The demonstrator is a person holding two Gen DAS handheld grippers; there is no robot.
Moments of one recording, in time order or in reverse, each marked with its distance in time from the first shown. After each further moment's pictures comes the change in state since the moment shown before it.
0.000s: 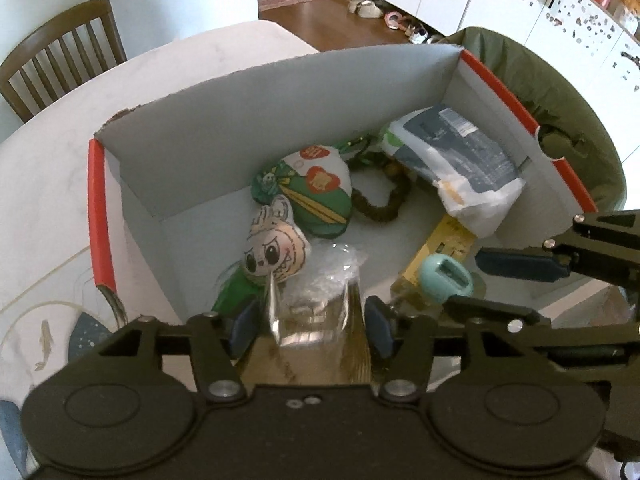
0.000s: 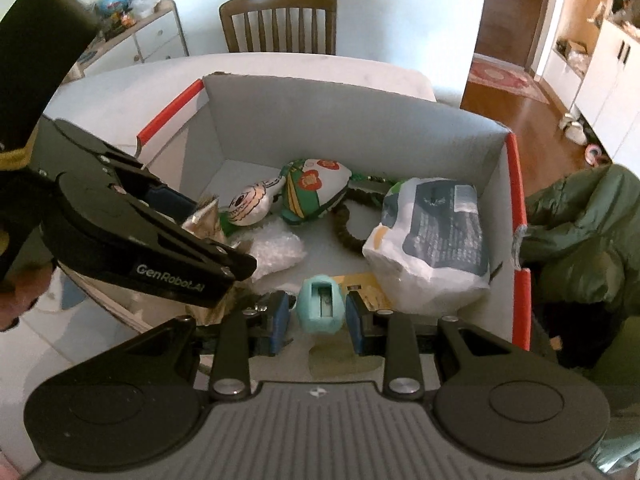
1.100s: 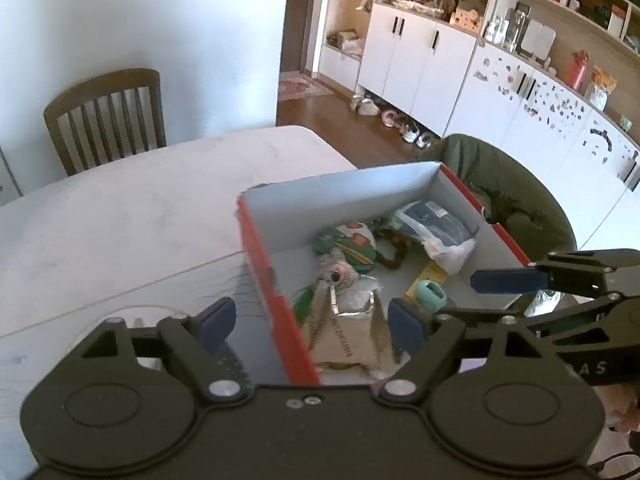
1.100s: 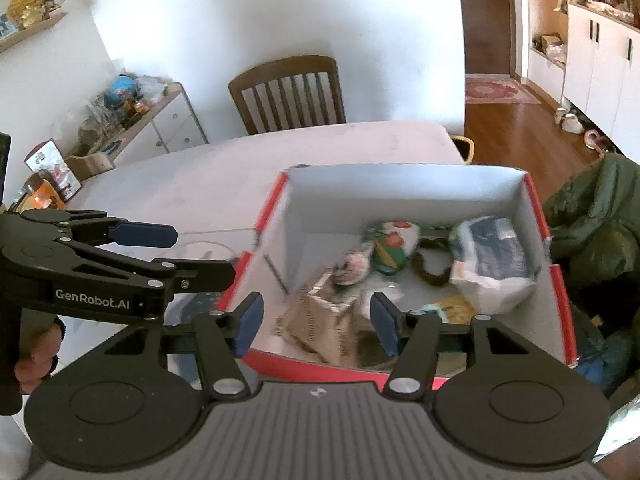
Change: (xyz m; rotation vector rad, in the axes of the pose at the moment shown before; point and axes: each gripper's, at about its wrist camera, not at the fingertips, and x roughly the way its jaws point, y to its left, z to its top) left arm -0.133 0.063 -0.063 -0.065 -0.313 -0.035; right arm -0.079 0.076 0.012 0.187 -0.174 0.067
